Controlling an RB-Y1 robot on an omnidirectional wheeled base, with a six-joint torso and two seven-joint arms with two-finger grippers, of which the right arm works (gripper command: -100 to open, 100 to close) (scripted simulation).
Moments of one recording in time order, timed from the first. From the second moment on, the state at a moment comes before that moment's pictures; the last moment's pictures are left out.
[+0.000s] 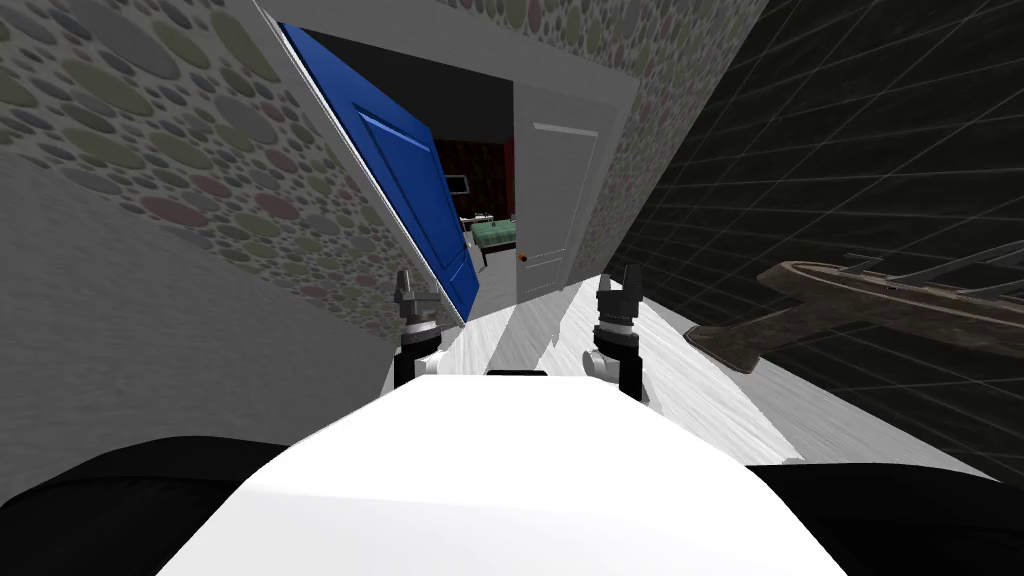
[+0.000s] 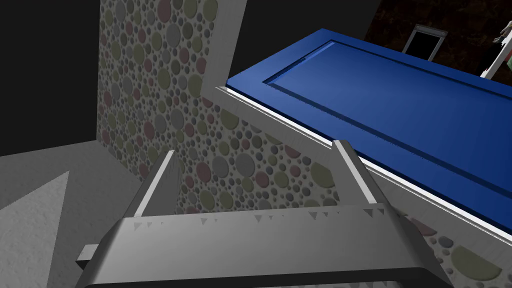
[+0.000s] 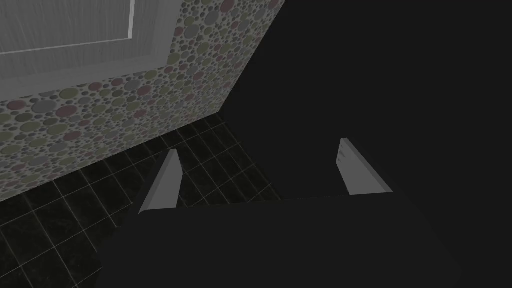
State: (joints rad) arm 0.45 -0.02 -0.06 -2.20 -0.04 -0.58 0.05
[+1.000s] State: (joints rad) arm 0.38 -0.06 -0.05 -2.00 0.03 -0.61 0.21
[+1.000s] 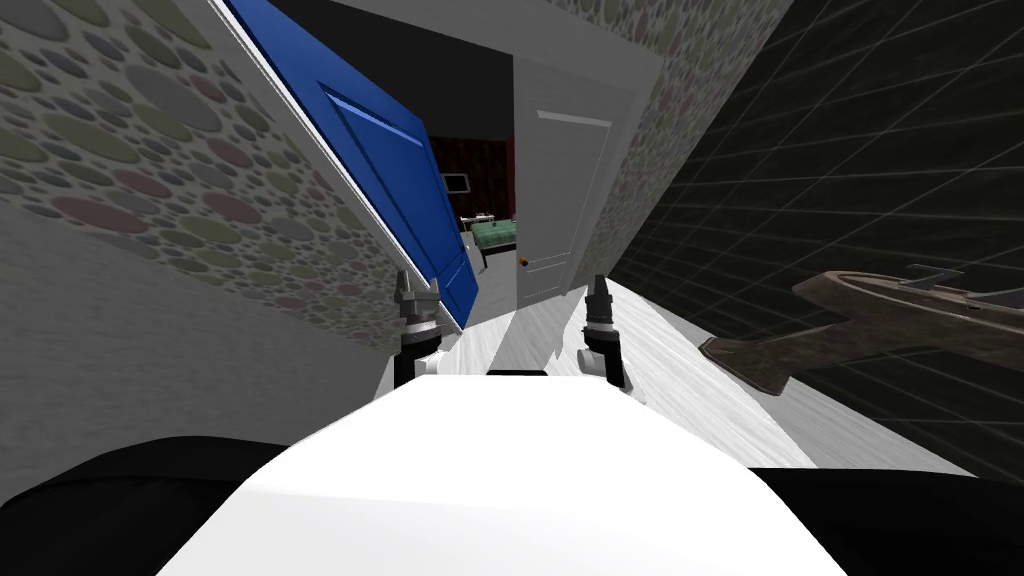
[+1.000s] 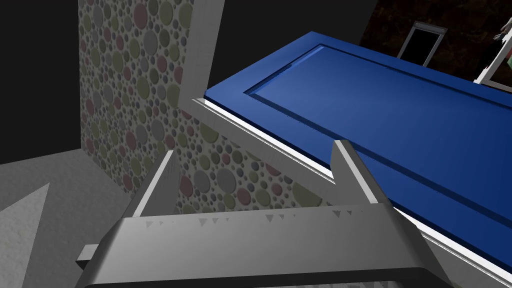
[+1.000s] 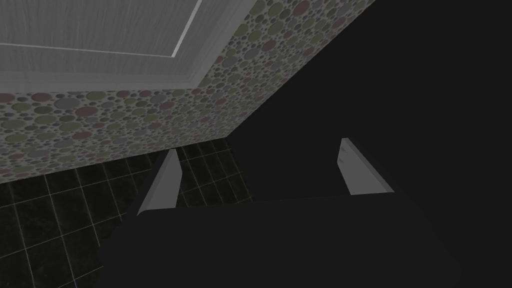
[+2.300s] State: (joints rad) arm 0.28 -0.08 -0.05 -1.71 0.14 -0.66 0.44
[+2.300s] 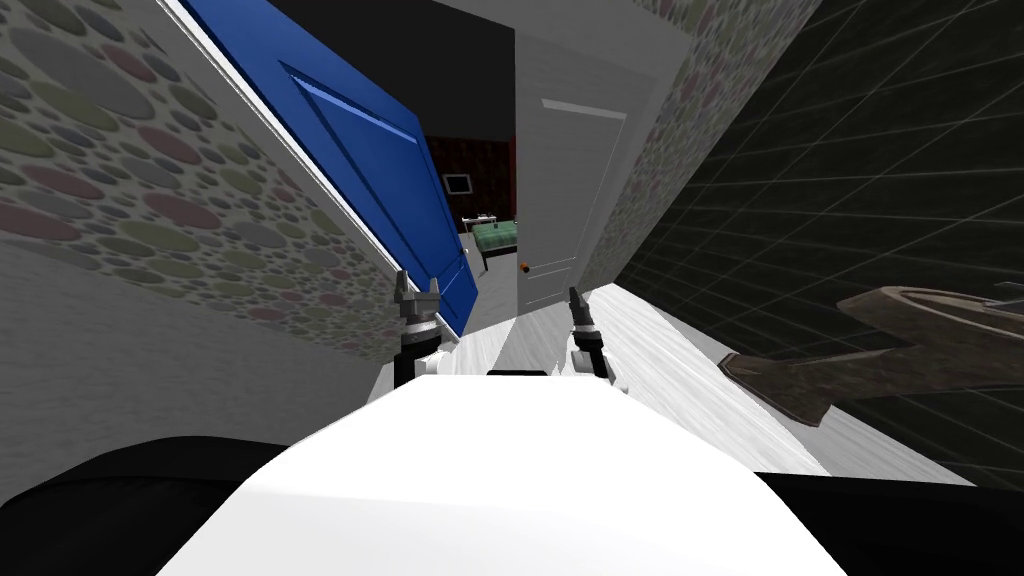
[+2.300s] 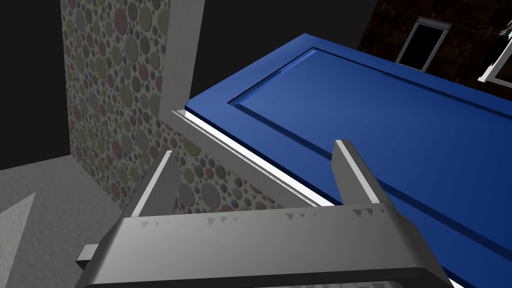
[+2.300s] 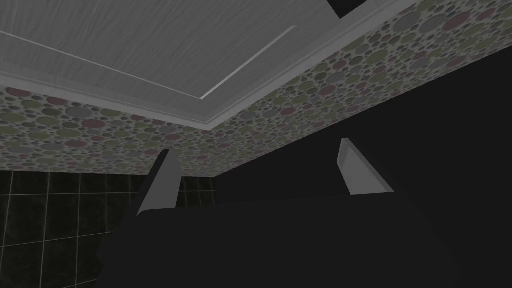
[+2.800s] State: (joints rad) arm 0.24 -0.09 -0.05 -1.58 0.18 -0.69 0.54
